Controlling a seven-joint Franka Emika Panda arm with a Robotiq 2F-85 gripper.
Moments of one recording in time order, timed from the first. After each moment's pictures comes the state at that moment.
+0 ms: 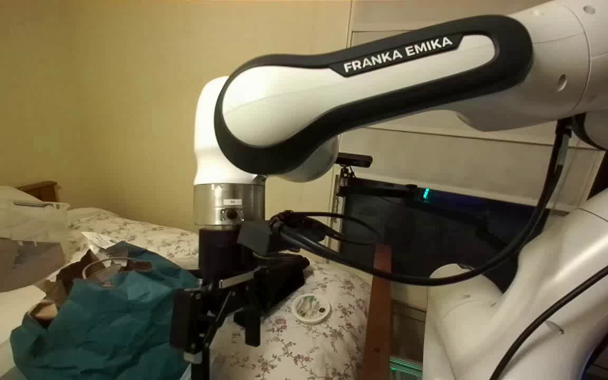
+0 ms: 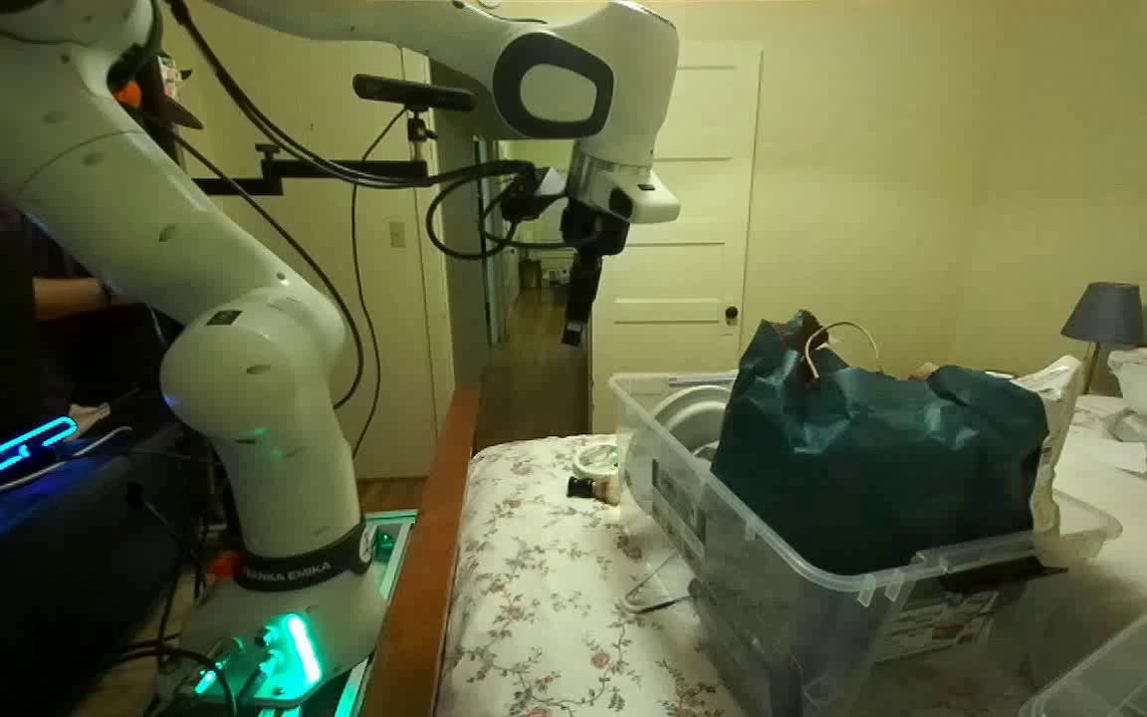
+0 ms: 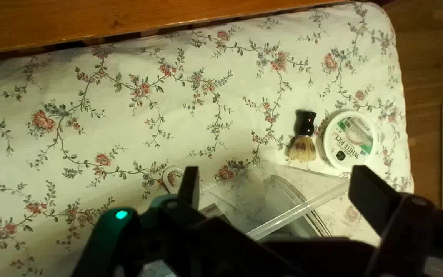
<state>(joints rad) 0.12 -0.62 0.06 -2.55 0.37 1.80 0.25</state>
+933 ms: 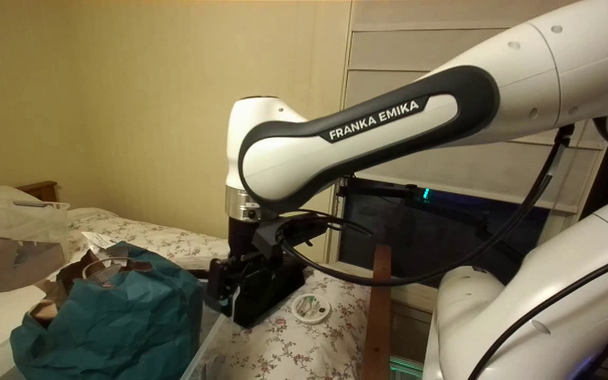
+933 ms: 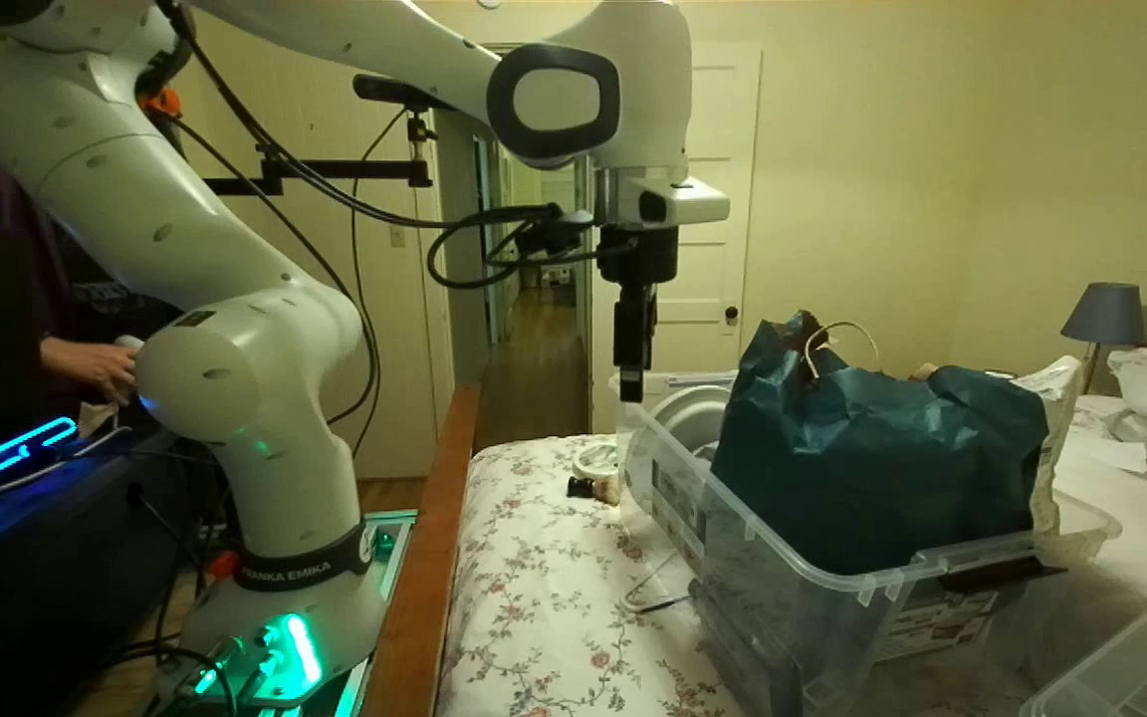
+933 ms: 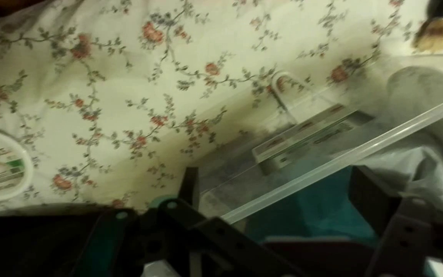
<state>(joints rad) -0.11 -0.62 0.06 -2.64 0.08 2.05 0.27</state>
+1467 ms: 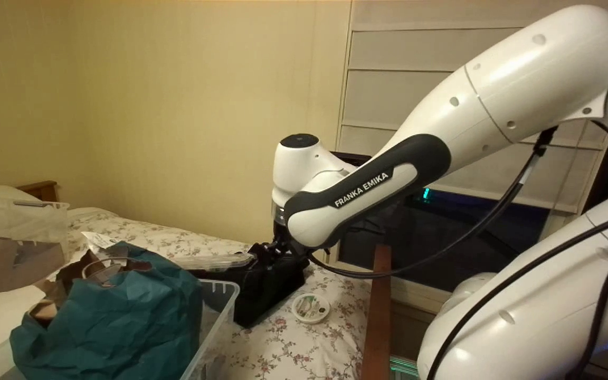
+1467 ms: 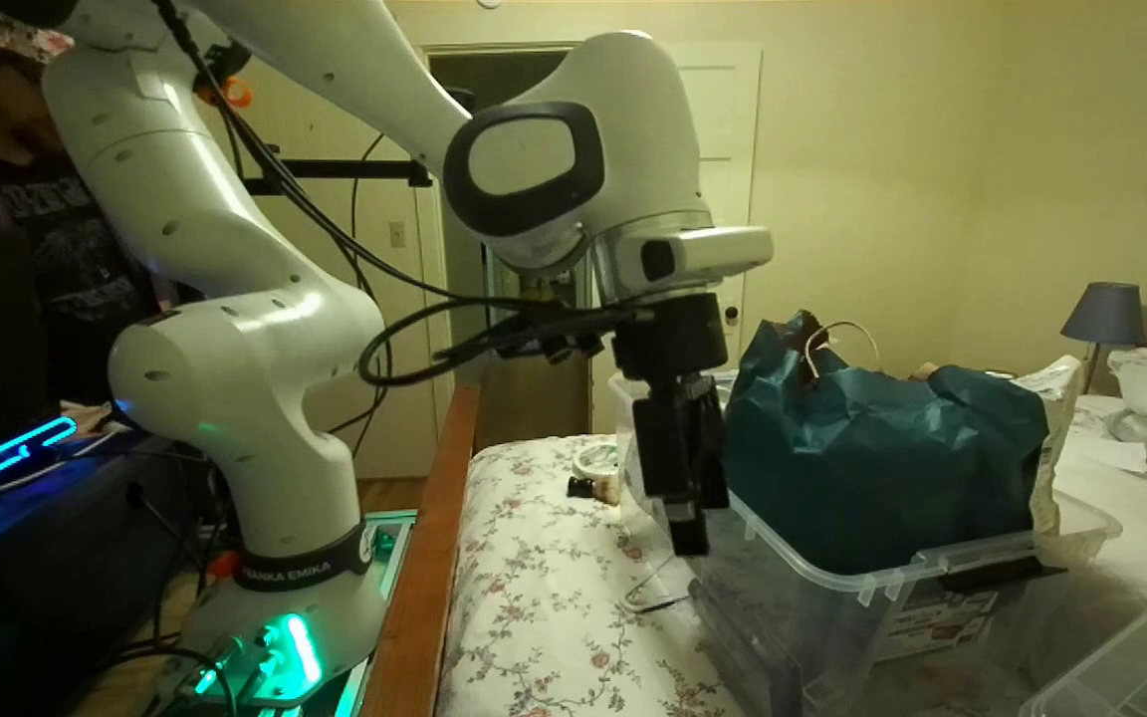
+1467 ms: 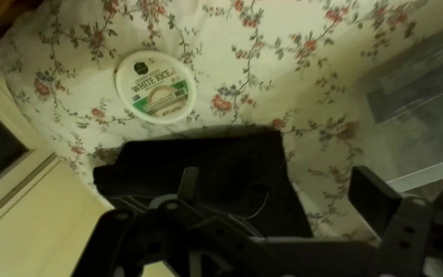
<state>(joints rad) -0.46 -0.53 0.01 -2.77 -0.37 2.49 0.37</state>
